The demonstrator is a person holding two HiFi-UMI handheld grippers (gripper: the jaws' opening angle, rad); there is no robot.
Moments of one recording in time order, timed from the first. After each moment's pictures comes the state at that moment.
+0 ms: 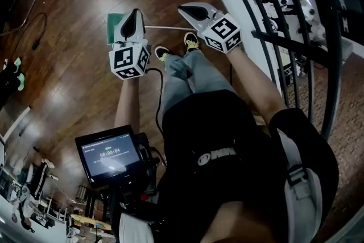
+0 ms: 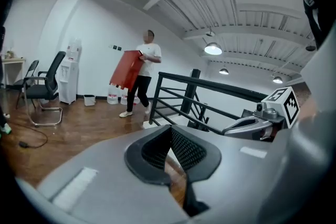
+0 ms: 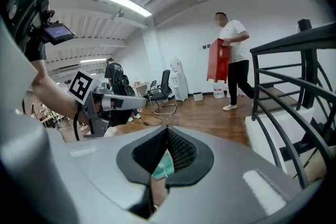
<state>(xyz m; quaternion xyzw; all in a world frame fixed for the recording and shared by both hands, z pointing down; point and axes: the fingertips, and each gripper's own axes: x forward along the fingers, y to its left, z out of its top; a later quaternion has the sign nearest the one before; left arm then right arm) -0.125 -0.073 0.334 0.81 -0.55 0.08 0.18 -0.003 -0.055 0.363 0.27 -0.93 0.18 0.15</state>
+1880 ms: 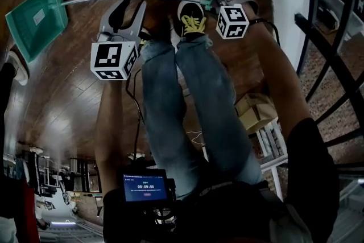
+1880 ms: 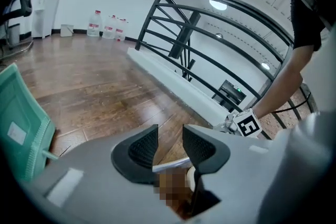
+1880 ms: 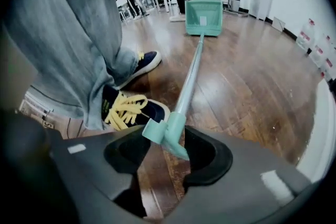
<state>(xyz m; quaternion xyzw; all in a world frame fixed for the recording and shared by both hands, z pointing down) -0.041 -0.010 0.884 0.82 -0.39 0.22 0.36 0.156 0.118 1.029 -0.12 -0.81 0.05 0.58</state>
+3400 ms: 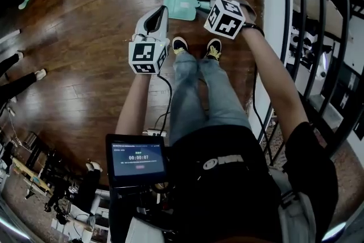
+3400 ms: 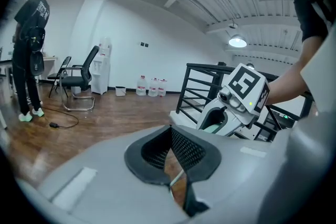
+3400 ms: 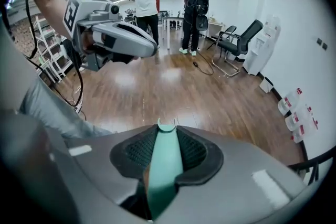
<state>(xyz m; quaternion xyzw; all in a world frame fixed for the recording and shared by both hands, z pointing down) -0.230 0.012 0.470 0.73 -0.64 0.10 0.22 -0.145 -0.017 0.549 -0.11 -0.85 -0.06 0.51</state>
